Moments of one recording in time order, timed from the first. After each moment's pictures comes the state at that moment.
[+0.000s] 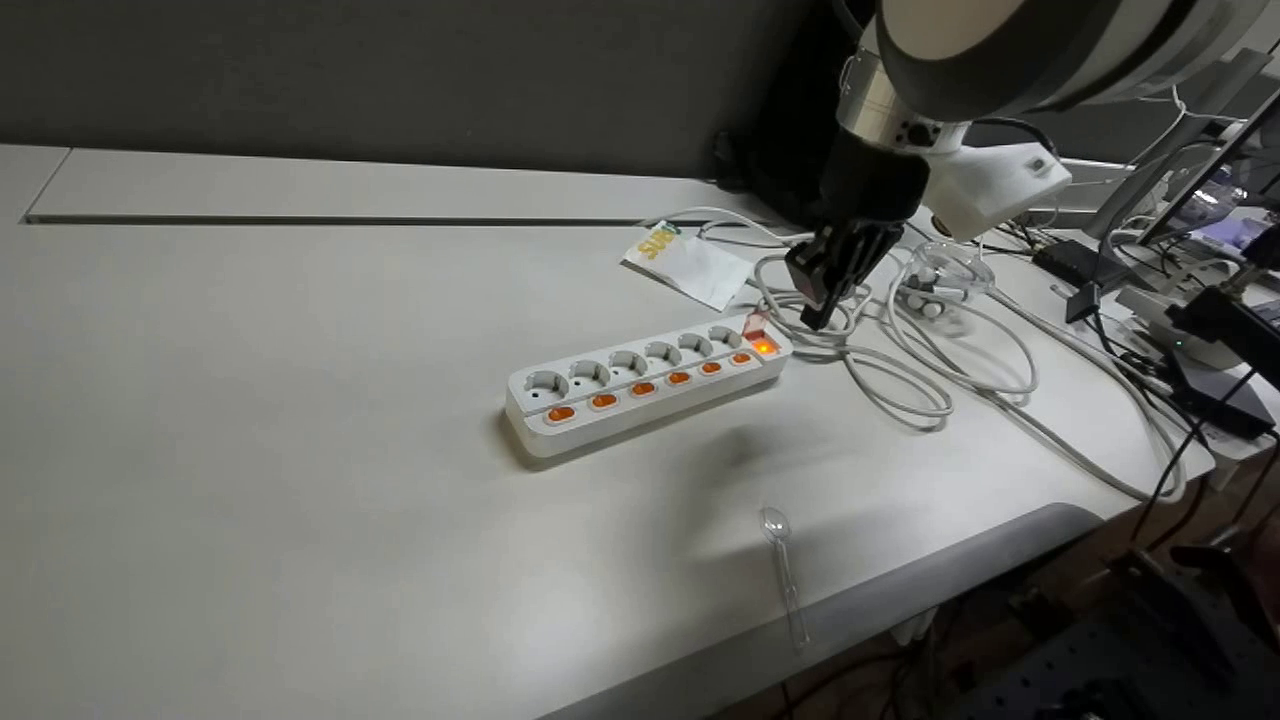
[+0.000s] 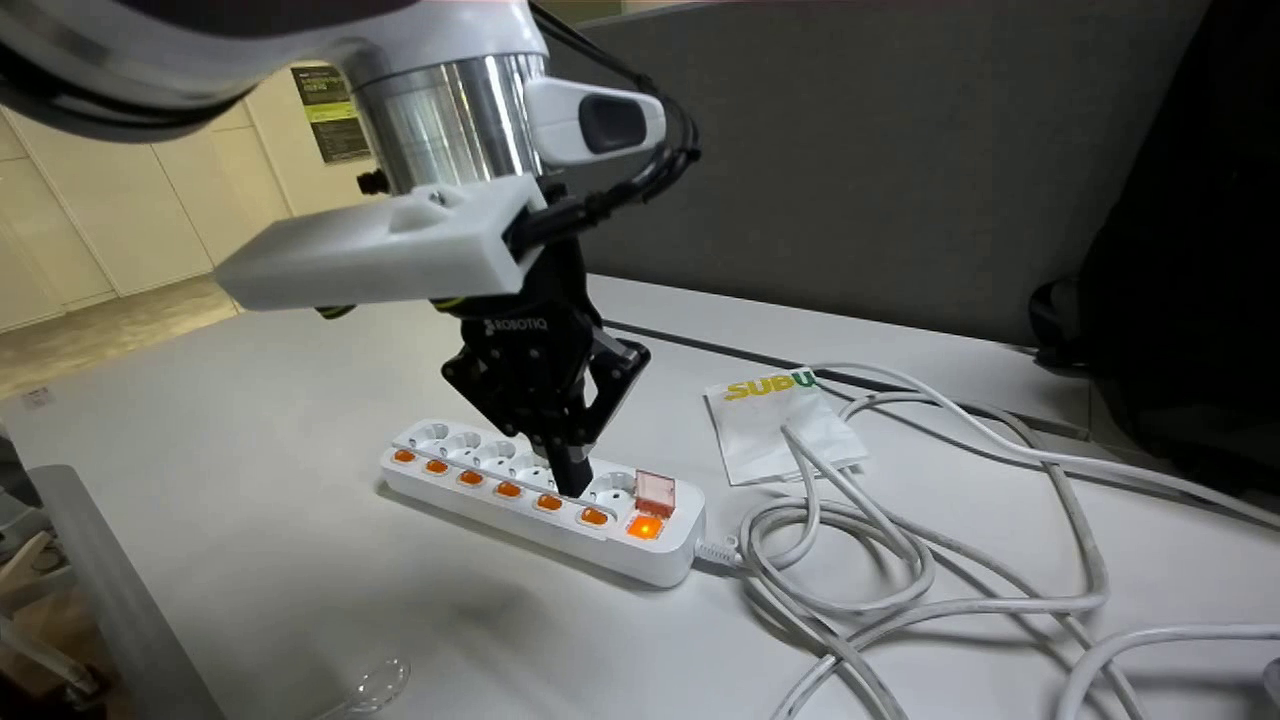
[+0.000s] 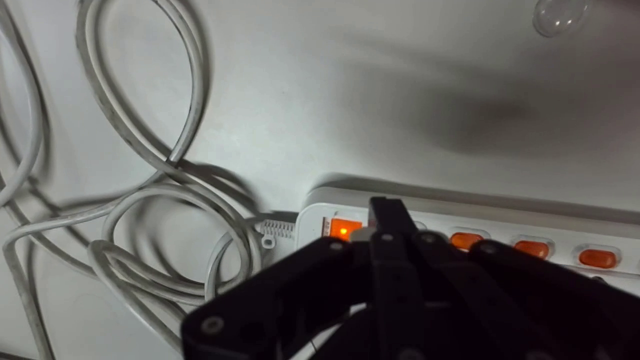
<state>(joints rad) -0.08 0.16 -0.10 -2.53 -0.23 2.71 -0.21</state>
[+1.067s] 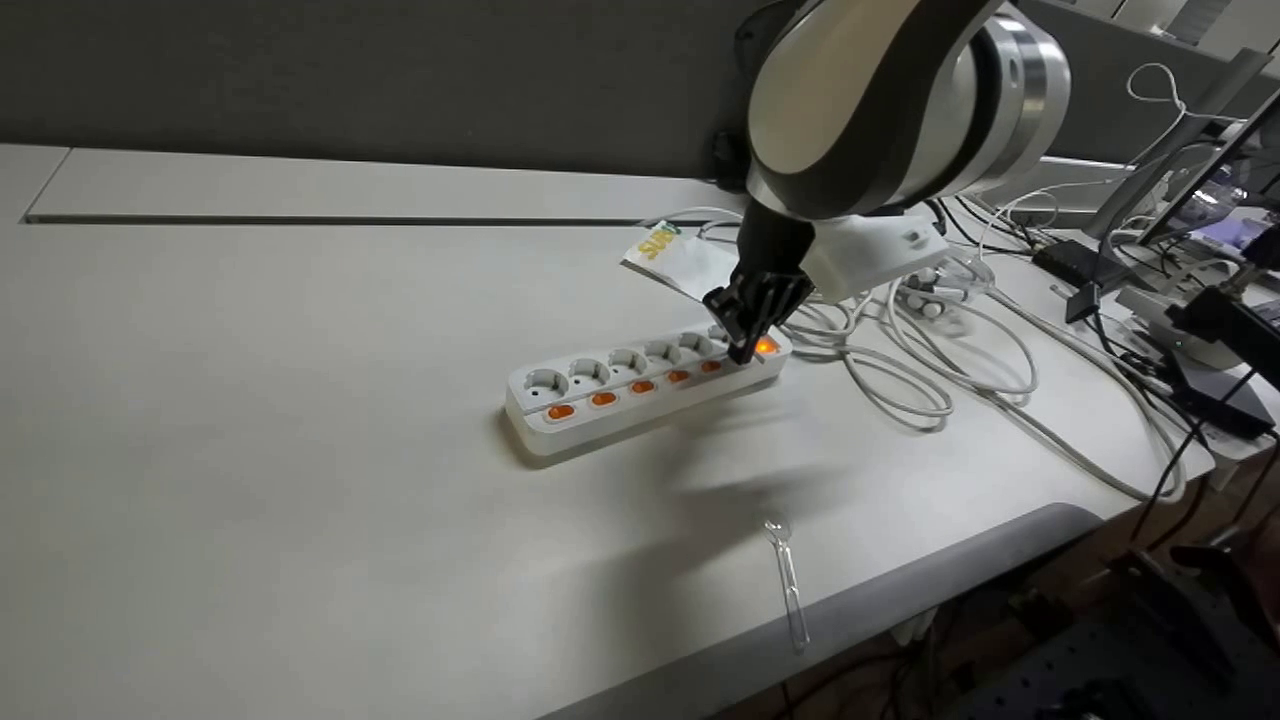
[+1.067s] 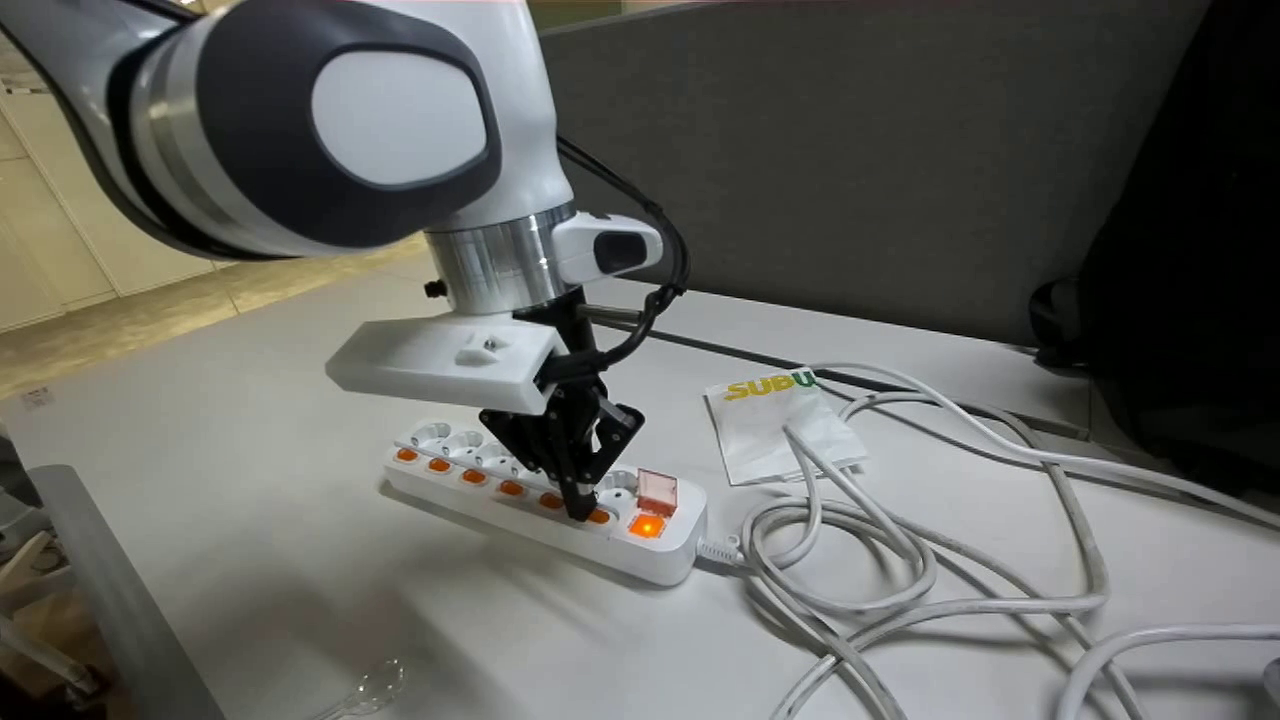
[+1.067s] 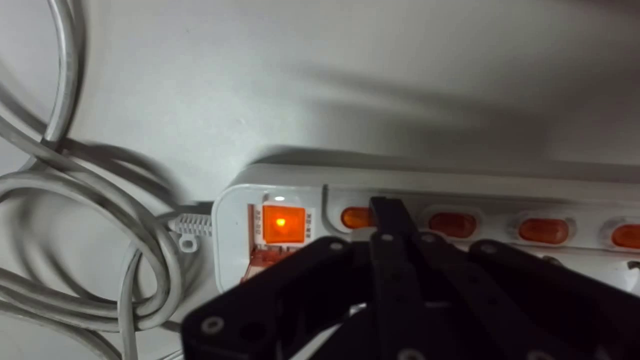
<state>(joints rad) -0.03 0.39 -0.08 -2.41 -0.15 2.83 -0.13</state>
